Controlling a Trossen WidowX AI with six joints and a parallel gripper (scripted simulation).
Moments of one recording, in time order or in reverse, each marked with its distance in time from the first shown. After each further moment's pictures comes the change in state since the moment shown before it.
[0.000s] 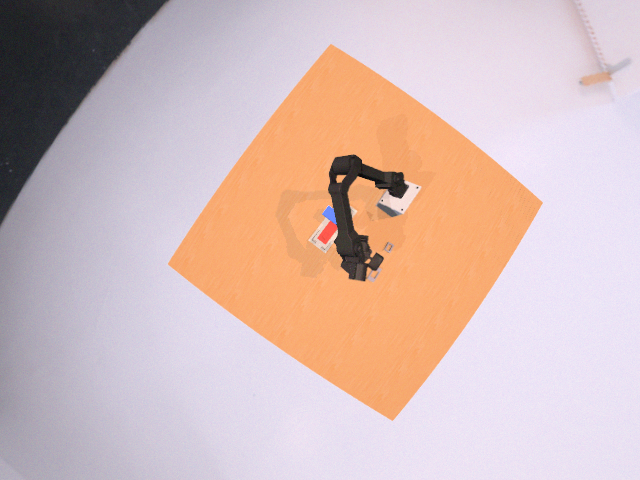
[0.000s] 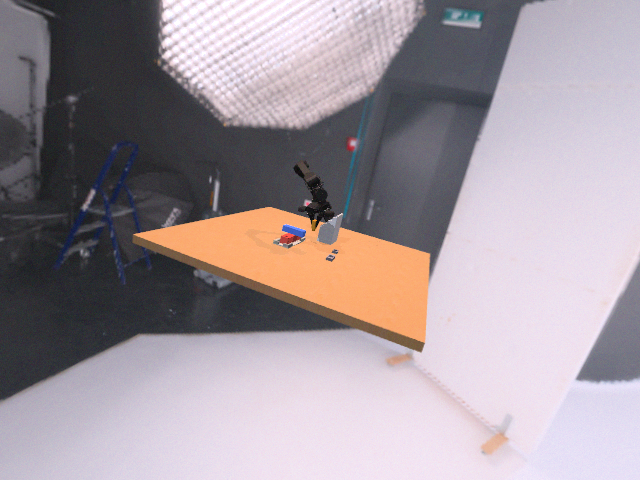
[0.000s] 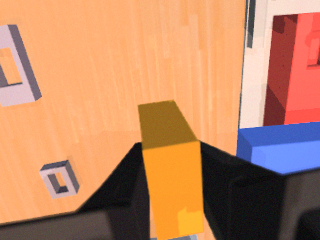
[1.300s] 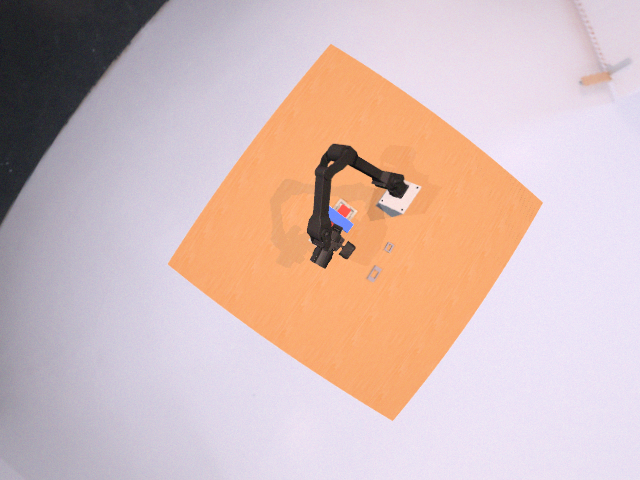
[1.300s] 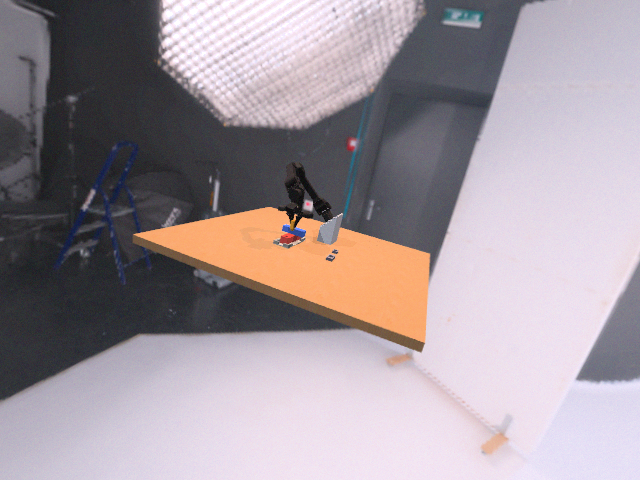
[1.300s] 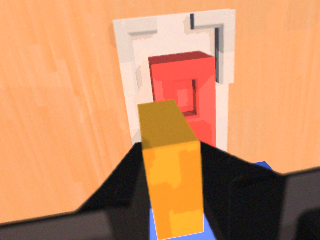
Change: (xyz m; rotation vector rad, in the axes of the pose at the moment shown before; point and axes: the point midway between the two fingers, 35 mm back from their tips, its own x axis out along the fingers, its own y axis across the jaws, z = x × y) arm 0.017 -0.112 0.021 0.029 0.006 -0.069
